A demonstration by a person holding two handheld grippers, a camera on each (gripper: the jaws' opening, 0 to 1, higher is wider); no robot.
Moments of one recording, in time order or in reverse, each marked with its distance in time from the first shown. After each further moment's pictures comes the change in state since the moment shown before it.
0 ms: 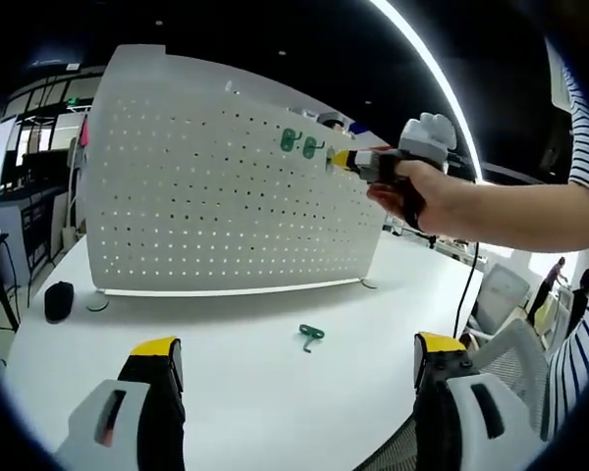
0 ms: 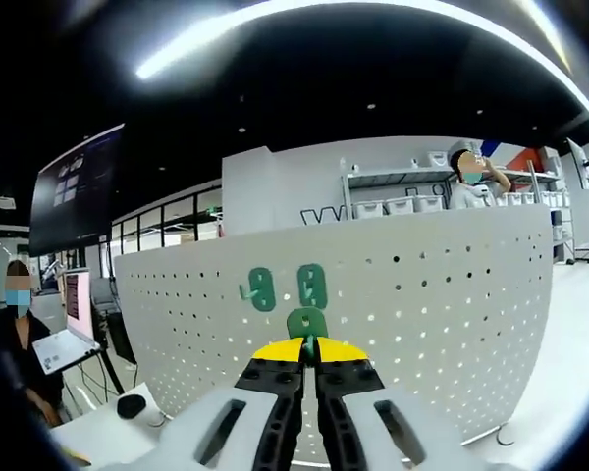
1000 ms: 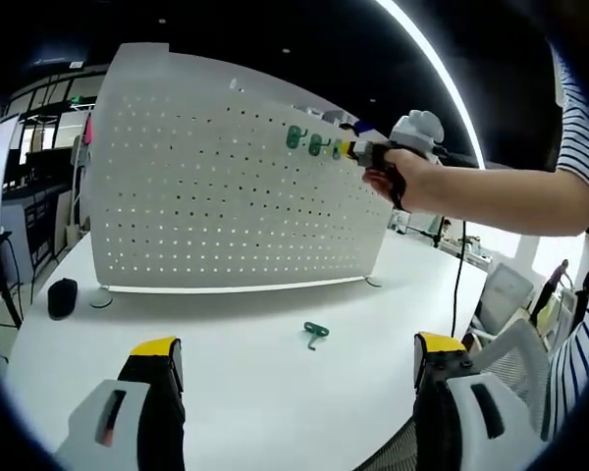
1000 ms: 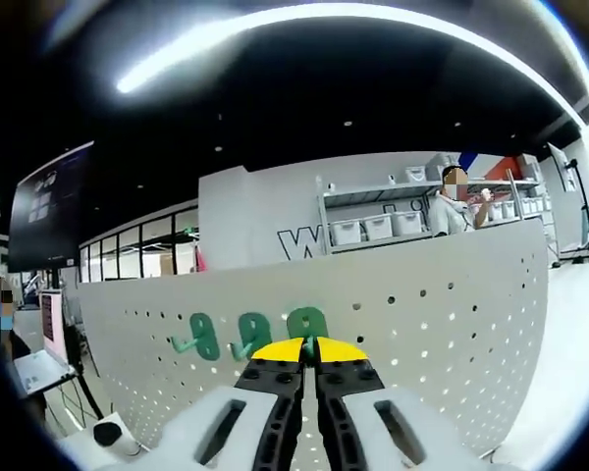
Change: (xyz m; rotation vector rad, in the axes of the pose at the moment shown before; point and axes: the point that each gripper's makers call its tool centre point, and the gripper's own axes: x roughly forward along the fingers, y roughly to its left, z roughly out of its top) left arm 0.000 0.004 -0.002 -0.005 0.012 0.018; right arm 0.037 -0.043 0.030 0.025 -0.088 -0.098
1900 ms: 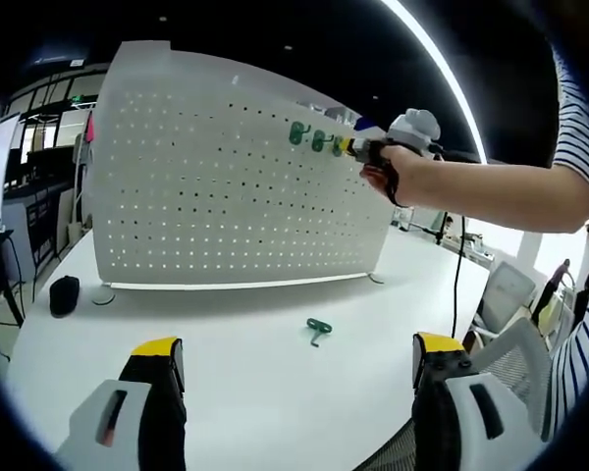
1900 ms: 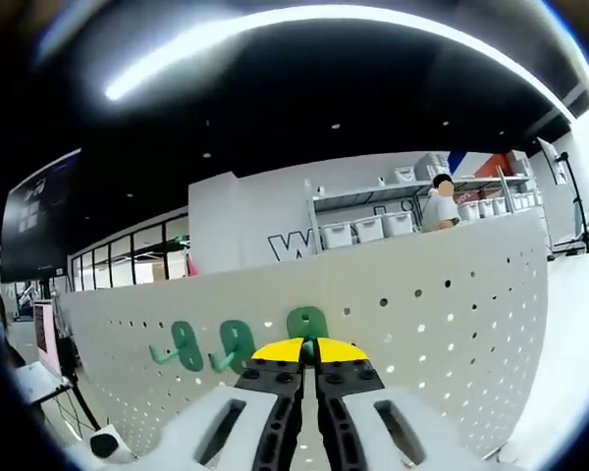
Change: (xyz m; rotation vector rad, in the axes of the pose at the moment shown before) left arm 0.001 0.003 -0.002 -0.001 0.015 0.011; right arm 0.013 -0.007 -0.003 0.023 -0.016 -0.038
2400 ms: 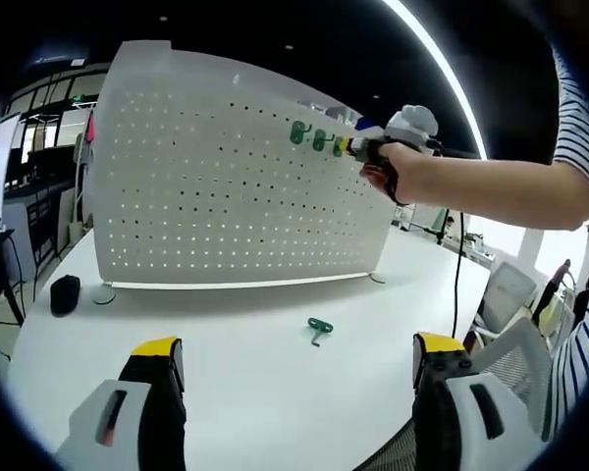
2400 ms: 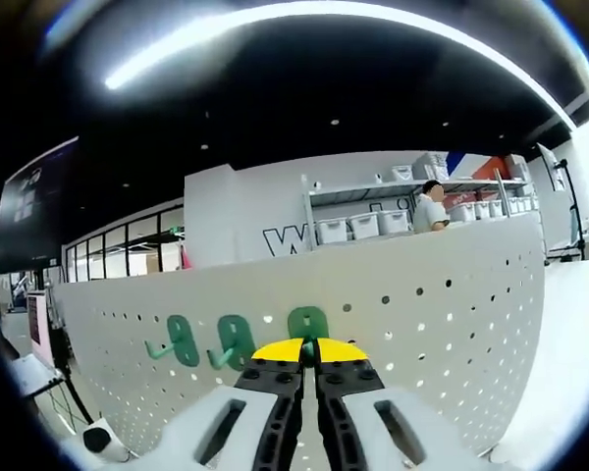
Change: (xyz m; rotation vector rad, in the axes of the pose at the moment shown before) left arm 0.000 0.000 -0.001 -0.001 0.002 0.004; right arm 0.004 -0.002 -0.005 -0.035 0.032 -0.026
